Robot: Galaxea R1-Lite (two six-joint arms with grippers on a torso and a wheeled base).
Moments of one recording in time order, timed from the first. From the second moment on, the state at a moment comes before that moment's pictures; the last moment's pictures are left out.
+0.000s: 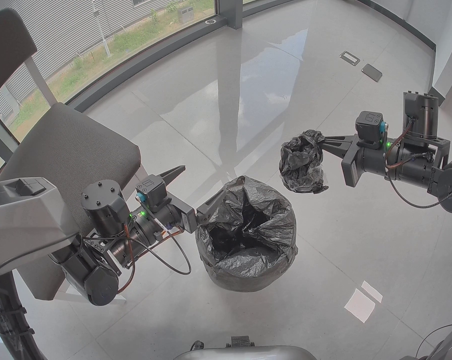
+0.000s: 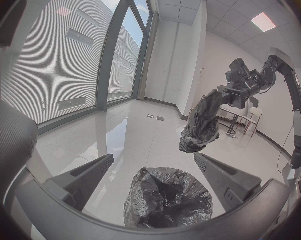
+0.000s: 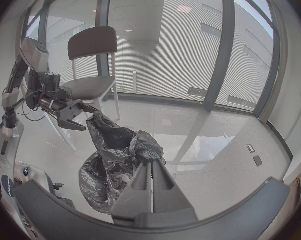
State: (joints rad) left arm -0.48 2.06 -0.64 -1.55 -0.22 0.10; right arm 0.38 1.69 -1.02 -0.45 0.29 -0.52
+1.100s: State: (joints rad) left arm -0.48 1.88 -0.59 -1.55 -0.22 0.09; right arm 0.60 1.73 -0.92 -0.46 0.28 -0.52
